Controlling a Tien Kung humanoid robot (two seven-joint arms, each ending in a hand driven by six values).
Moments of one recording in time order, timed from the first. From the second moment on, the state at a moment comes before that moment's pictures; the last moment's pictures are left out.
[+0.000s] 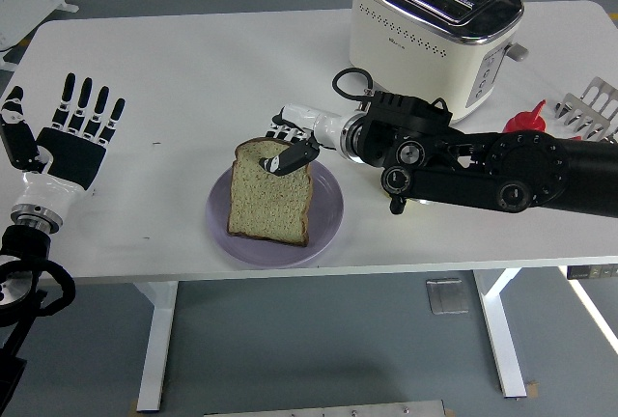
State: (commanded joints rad) left arm -0.21 0.29 -1.32 -1.37 -0.08 -0.03 -0.08; right arm 1.30 -0.19 0.07 1.33 -0.84 -0.19 -0.50
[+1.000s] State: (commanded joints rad) left arm -0.21 0.29 -1.33 -1.33 -0.08 -0.03 -0.08; right arm 1.29 -0.19 0.06 1.29 -1.02 -0.21 -0.43
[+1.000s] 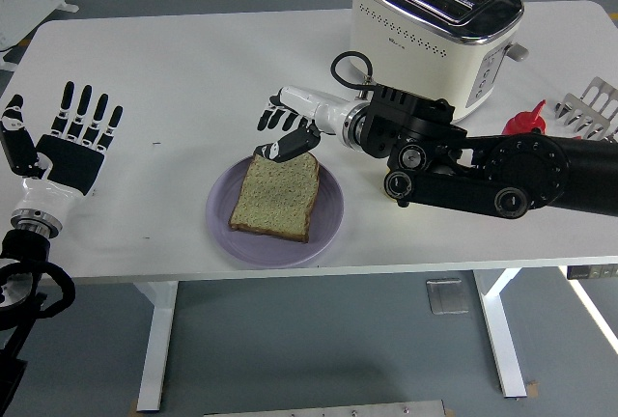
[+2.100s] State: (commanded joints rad) left arm -0.17 0.28 -1.35 -1.41 -0.08 -0.03 -0.08; right arm 1.13 -0.50 0.58 1.55 -1.17 -0.21 -0.40
